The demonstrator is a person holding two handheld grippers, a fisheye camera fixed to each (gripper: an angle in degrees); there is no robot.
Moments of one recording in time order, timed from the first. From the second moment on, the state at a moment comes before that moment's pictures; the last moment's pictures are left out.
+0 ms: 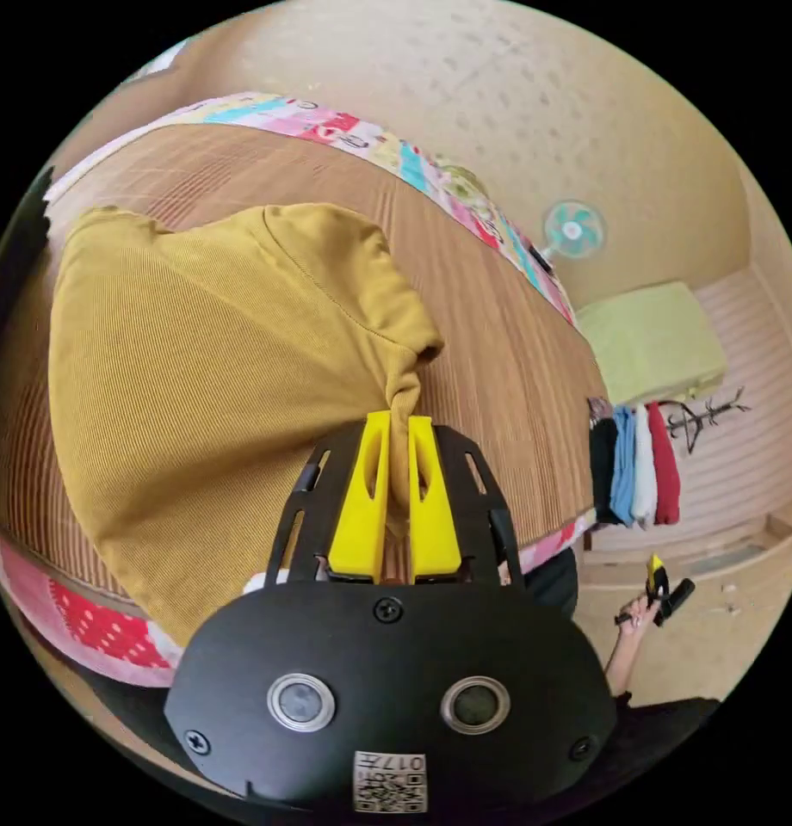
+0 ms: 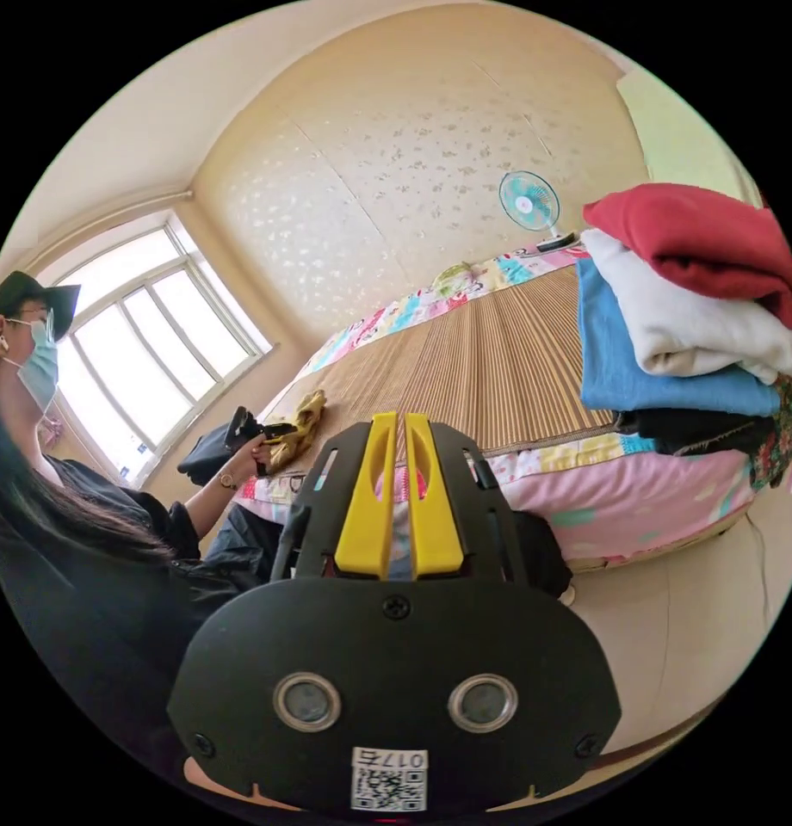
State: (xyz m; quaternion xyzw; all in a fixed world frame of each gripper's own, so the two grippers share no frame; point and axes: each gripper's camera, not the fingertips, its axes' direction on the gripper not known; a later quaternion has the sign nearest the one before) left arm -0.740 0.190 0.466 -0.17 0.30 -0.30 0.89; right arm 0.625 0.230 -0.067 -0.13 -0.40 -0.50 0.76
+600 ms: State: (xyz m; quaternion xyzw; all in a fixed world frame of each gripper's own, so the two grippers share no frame) left arm -0.700 0.228 0.259 -0.09 0.43 -0.22 0.87; right arm 0.479 0.391 -0.040 -0.23 -0.43 -0.50 0.72
